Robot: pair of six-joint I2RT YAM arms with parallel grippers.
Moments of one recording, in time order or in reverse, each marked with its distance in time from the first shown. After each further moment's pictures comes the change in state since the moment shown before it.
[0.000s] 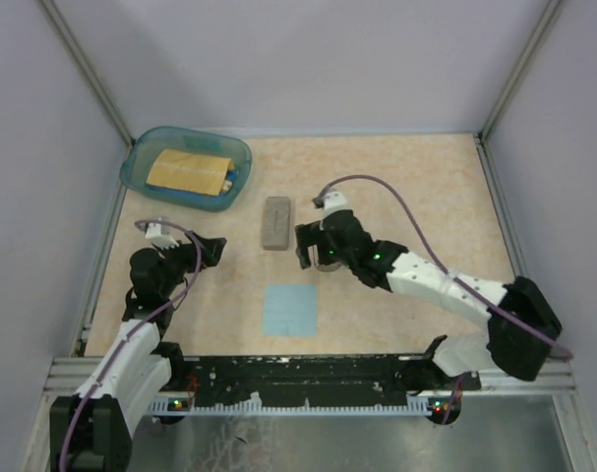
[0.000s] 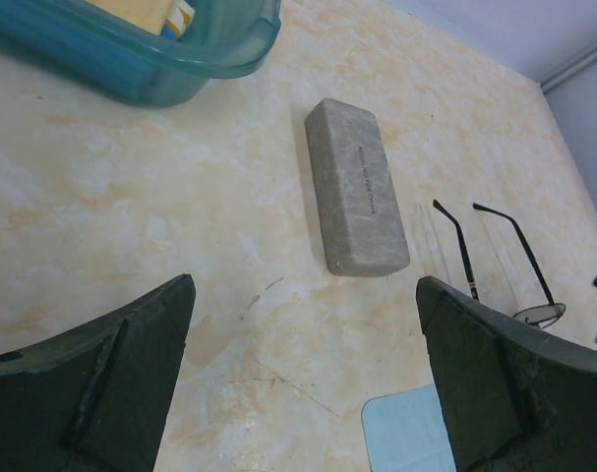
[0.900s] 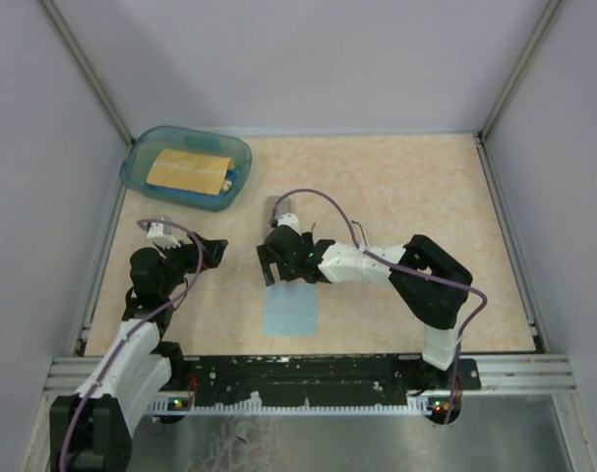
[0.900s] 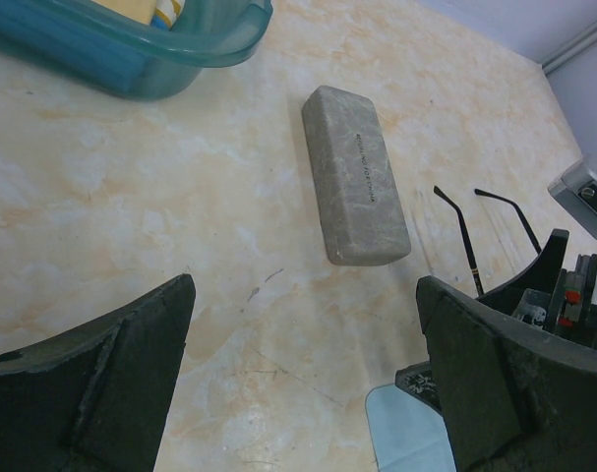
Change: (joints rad) left arm 0.000 0.000 0.004 -0.016 0.035 0.034; right arm 0.187 0.570 0.294 -0.055 0.035 0.177
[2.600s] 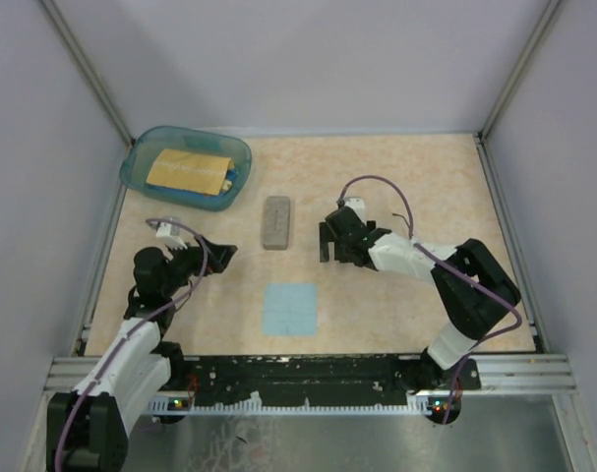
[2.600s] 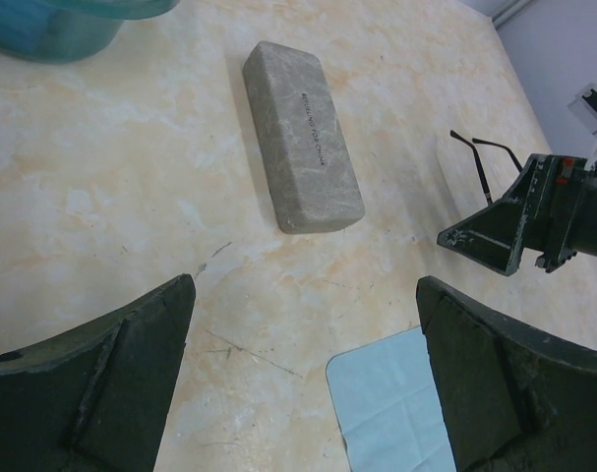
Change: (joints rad) left arm -0.035 0.002 0.000 -0.010 0.098 -0.027; right arm -0.324 -0.209 -0.251 -0.007 0.074 -0.030
